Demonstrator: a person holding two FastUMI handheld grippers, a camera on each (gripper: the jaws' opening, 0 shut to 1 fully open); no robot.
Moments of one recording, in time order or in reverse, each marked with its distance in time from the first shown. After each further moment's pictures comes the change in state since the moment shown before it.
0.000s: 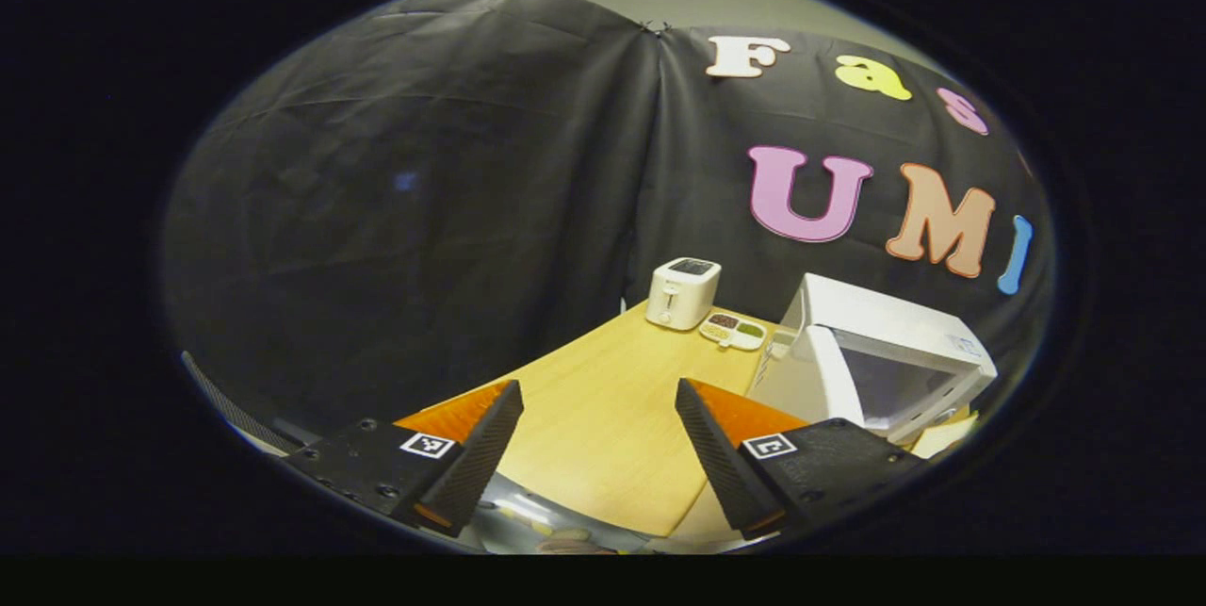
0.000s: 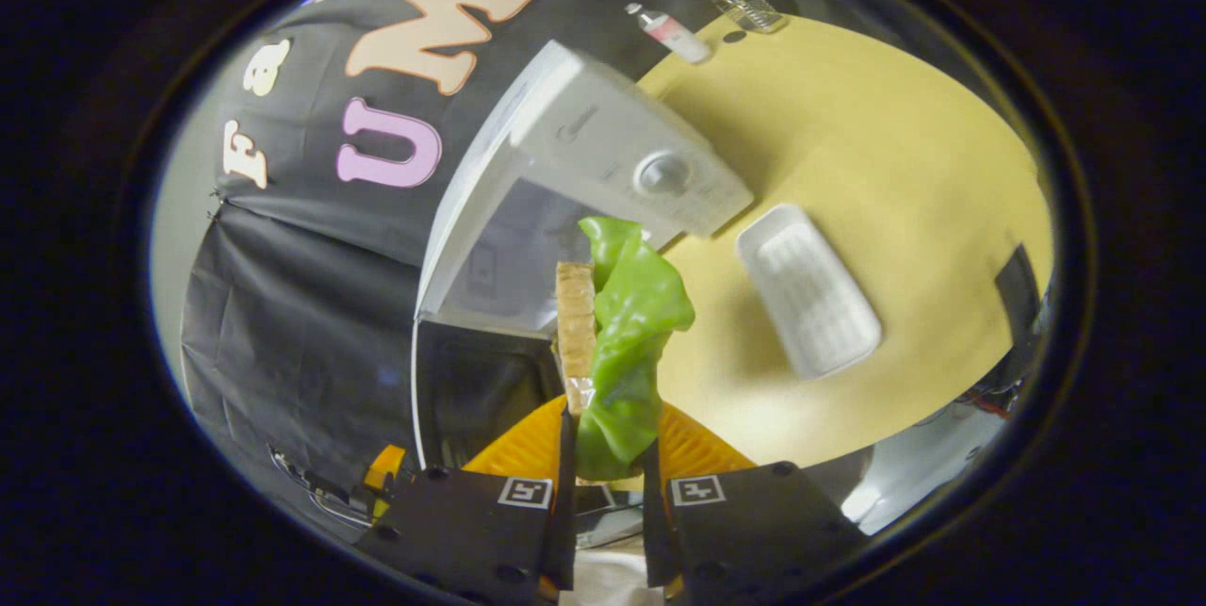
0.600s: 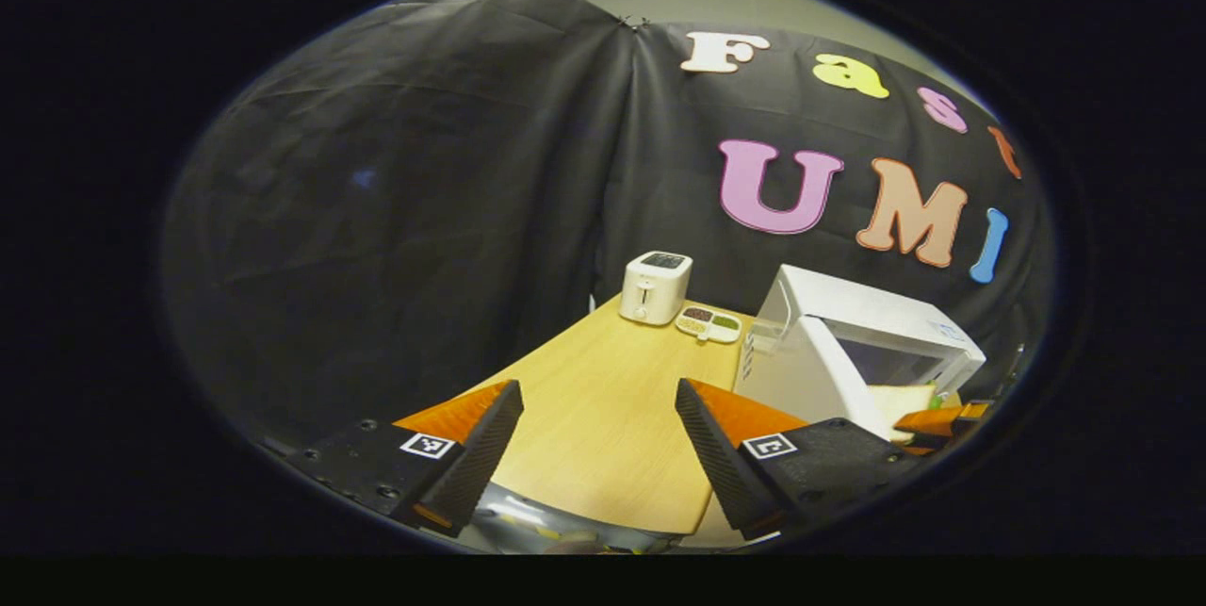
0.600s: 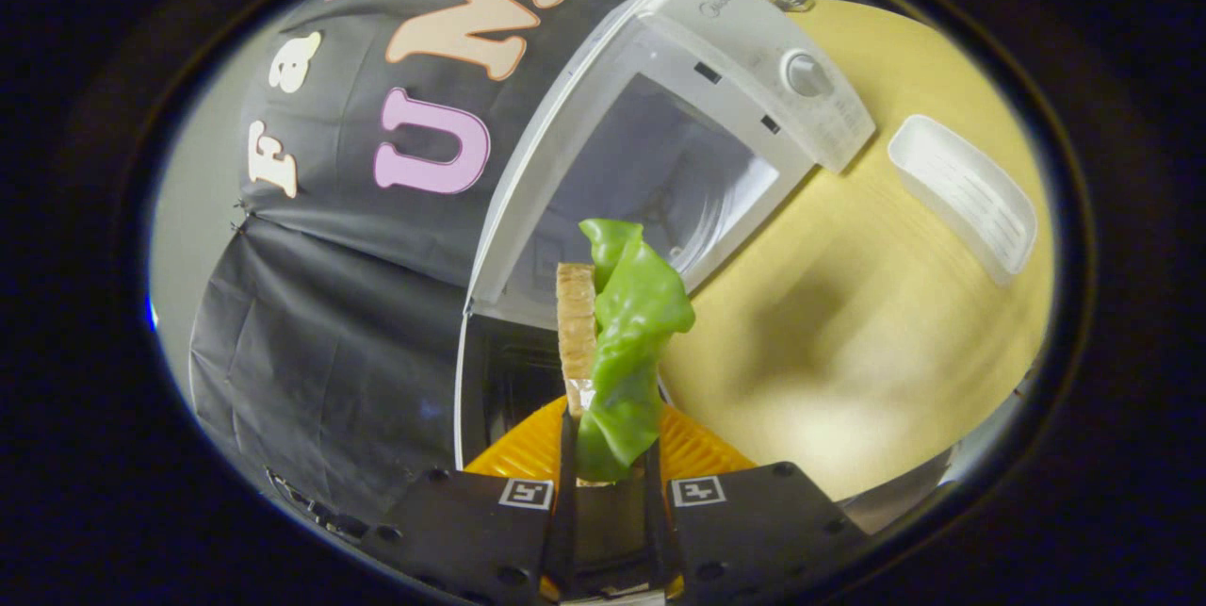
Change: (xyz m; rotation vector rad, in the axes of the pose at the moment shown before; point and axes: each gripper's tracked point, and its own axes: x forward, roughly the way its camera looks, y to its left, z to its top) left arm 0.018 0.019 -0.011 -0.006 0.041 -0.122; right arm 0.094 0.096 -0.040 0.043 -0.140 0.124
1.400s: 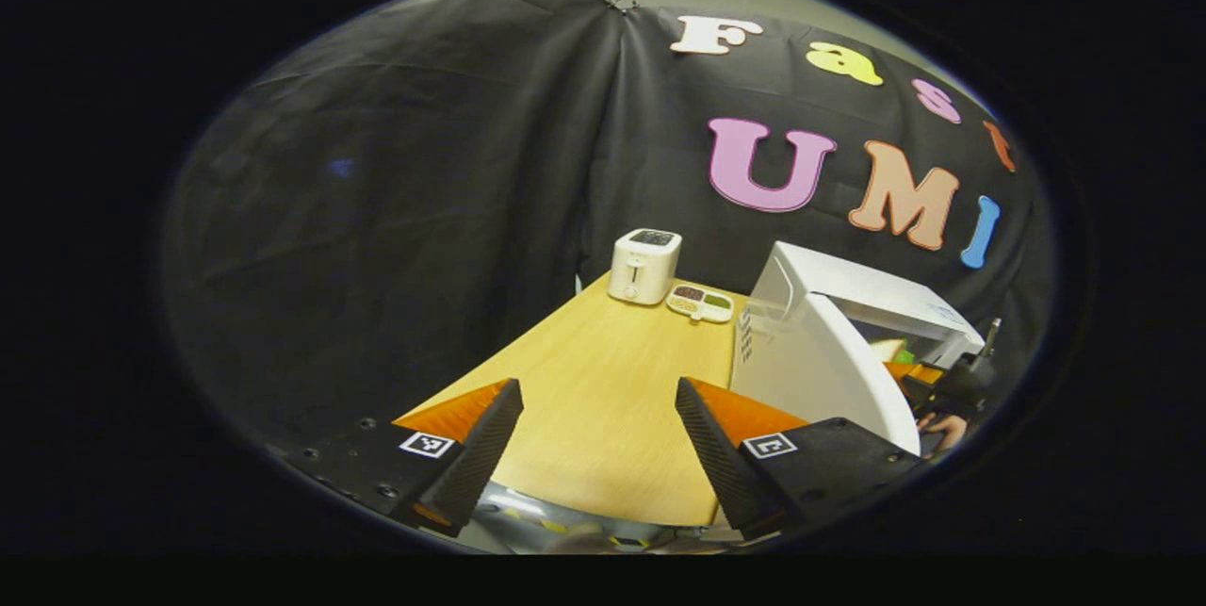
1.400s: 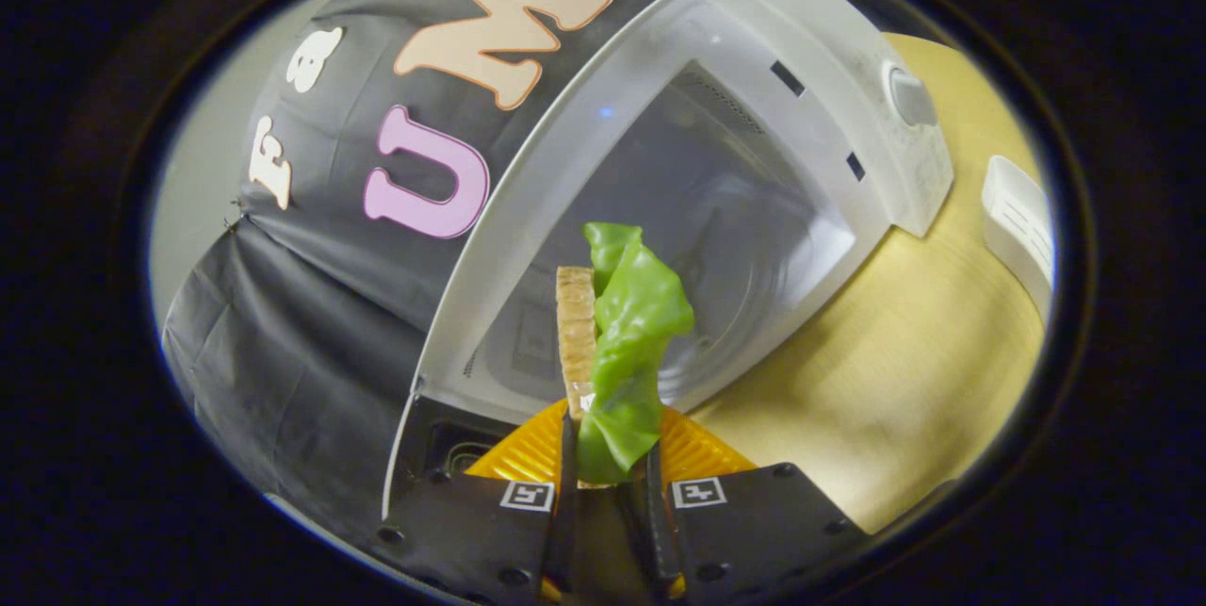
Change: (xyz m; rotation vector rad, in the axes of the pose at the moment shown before) left arm 0.020 0.002 -0.019 0.031 0.072 -0.074; right arm 0.113 0.000 0.060 -0.074 -0.224 -0.018
